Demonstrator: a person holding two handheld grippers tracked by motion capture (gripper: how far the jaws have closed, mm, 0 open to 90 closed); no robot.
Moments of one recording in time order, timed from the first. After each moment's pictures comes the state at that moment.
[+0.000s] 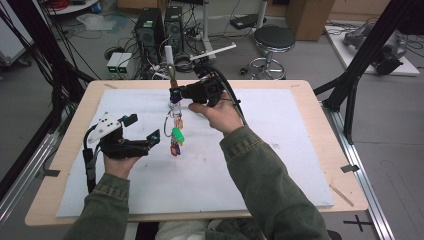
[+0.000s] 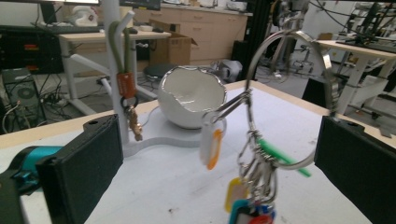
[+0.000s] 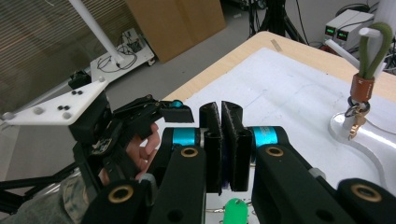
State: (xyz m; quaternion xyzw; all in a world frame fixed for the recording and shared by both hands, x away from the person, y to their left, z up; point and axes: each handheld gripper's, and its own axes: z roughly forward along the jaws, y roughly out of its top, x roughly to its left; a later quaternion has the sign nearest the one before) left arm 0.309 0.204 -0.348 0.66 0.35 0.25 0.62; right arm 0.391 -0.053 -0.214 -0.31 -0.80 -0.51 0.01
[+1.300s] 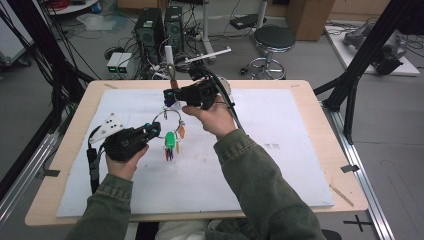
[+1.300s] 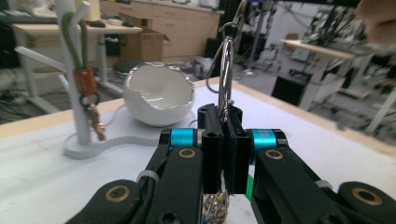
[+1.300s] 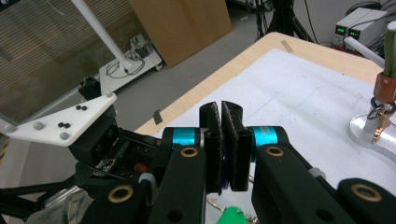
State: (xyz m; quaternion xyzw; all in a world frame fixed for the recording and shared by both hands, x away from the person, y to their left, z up) left arm 0.306 0.197 -0.347 0.66 0.33 0.19 0.64; right arm 0.389 -0.043 -0.220 -0.31 -0.79 -0.52 0.03
